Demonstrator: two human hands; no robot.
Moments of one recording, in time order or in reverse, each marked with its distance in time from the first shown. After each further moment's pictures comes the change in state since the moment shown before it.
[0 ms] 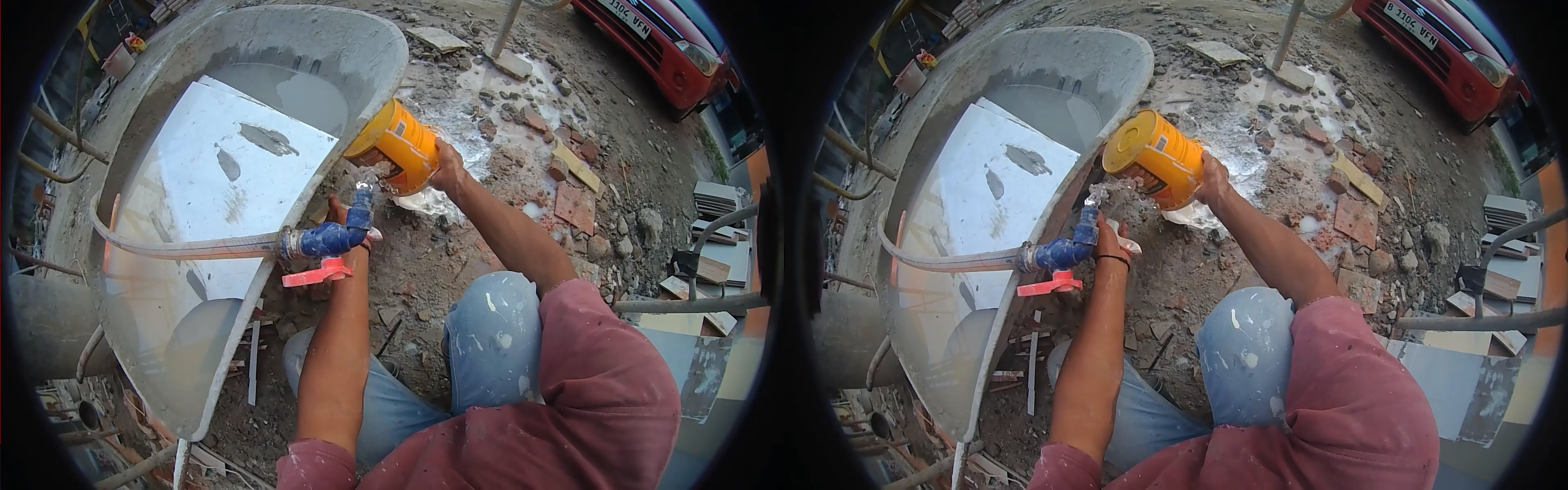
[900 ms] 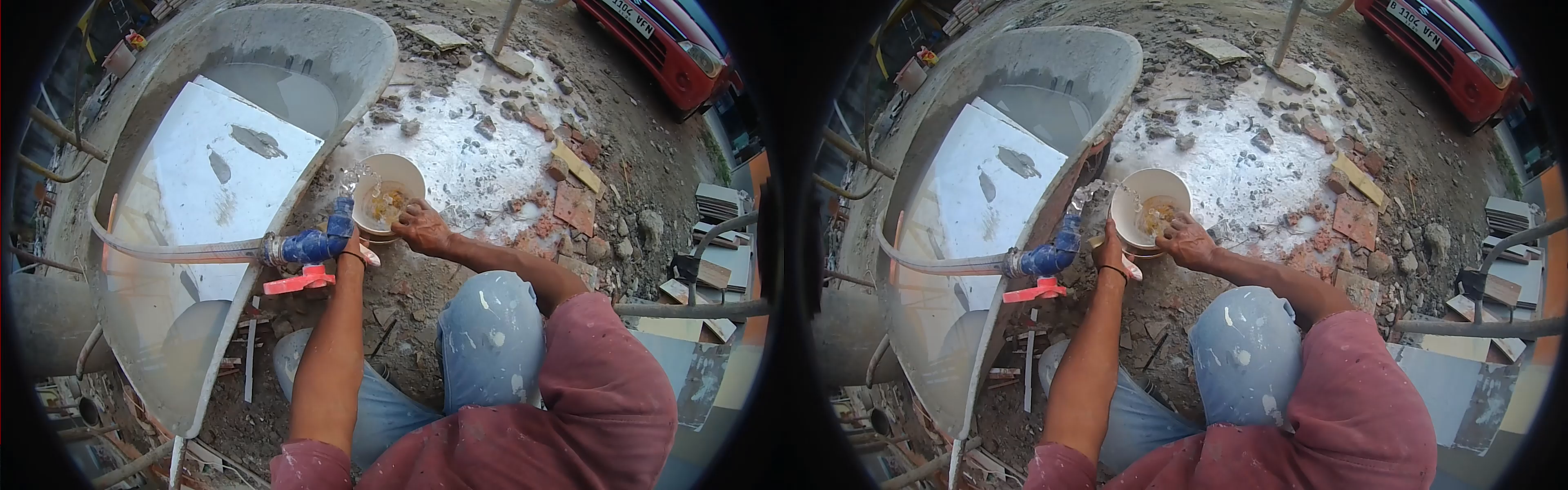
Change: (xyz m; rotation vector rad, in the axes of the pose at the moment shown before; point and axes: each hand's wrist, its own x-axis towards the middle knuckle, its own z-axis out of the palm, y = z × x) left_hand -0.059 0.003 -0.002 0.545 0.109 -0.009; right_hand -0.116 0.053 -0.032 -2.061 -0.813 -1.230
